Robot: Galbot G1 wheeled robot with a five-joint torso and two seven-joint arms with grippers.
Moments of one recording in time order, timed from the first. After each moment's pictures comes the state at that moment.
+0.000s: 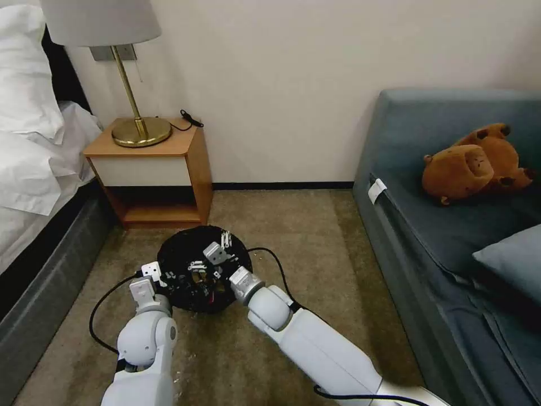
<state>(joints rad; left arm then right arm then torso) 1.27 -1.56 -0.66 -1.91 -0.23 0.56 -0.26 -0.75 1.45 -0.28 1.44 0.01 0.06 0.06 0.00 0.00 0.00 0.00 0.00</state>
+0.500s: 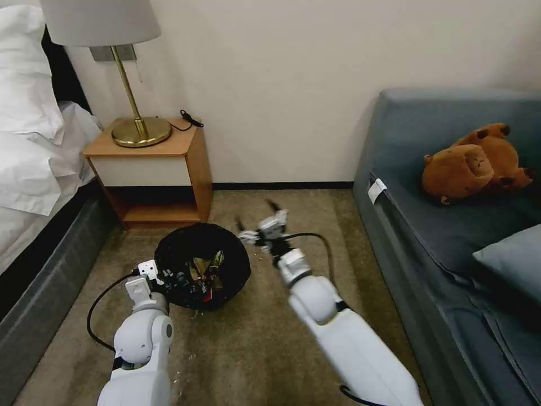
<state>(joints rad) 1.25 -1.55 -0.67 -1.89 -0.24 0.55 -0.24 -0.96 1.36 0.09 1.72 0.01 -0.01 0.12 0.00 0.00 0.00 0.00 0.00</state>
